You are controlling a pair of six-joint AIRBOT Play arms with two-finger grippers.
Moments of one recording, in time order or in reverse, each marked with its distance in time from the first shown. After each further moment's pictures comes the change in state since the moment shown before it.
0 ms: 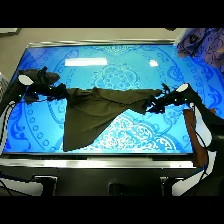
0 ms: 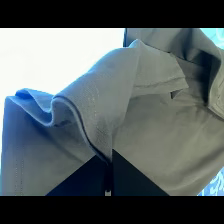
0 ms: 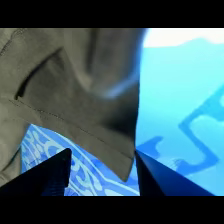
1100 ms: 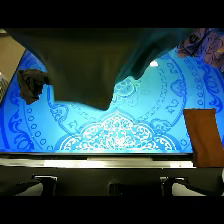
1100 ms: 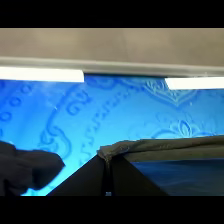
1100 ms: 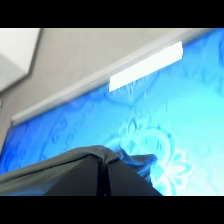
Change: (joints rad) left arm 0.025 0.398 0.596 0.438 -0.042 -0.024; right arm -0.197 0.473 0.675 -0.067 -0.124 0.244
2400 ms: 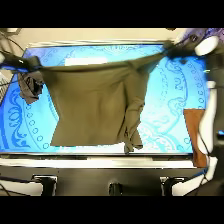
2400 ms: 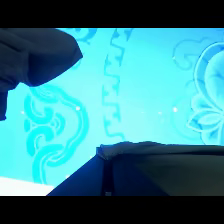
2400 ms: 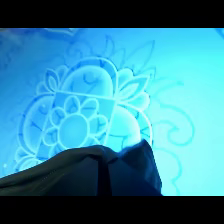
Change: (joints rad) left arm -0.016 -0.376 -0.176 0.083 -0.012 -0.147; right arm 0.280 -0.419 -0.072 -0.261 -0.137 0.060
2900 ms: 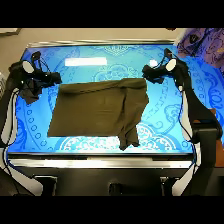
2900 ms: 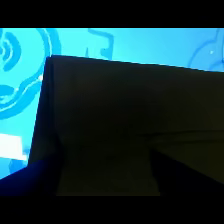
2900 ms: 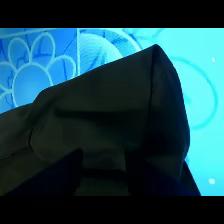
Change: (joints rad) left arm -0.007 -0.241 0.031 -0.135 0.007 0.002; right arm 0.059 -0.200 -0.004 0.018 0.040 0.055
